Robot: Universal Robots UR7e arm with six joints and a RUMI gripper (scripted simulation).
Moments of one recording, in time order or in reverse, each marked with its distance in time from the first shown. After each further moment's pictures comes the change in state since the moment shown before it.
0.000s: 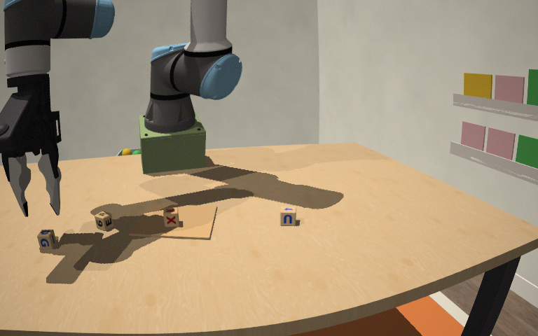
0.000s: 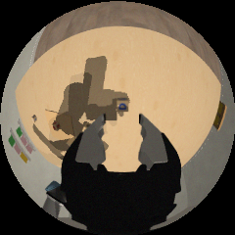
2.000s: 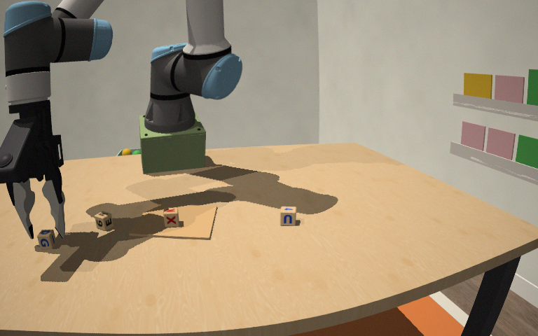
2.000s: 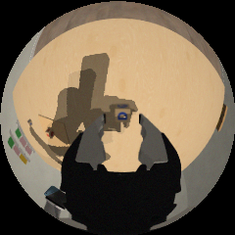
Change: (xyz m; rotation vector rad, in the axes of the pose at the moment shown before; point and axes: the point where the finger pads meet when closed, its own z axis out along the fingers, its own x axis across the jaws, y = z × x) arm 0.000 0.000 0.041 0.000 0.000 0.000
